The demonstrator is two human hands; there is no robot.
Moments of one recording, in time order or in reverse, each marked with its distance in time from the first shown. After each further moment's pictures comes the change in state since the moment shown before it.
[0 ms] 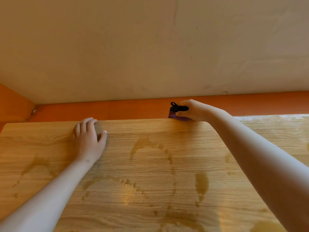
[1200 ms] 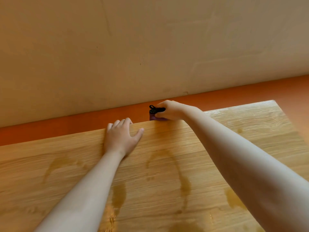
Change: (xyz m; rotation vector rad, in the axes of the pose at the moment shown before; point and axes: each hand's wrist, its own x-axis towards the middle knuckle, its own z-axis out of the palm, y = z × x) left_hand -0.017 0.296 0.106 0.035 -0.152 0.353; right_hand -0.069 0.140 -0.090 -0.008 0.058 0.086
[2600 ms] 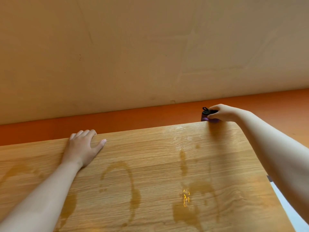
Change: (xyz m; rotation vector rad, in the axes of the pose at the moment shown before) left_hand -0.001 0.007 -0.005 0.091 -0.024 -0.021; right_hand -0.093 0.245 -0.161 -0.014 0.084 0.317
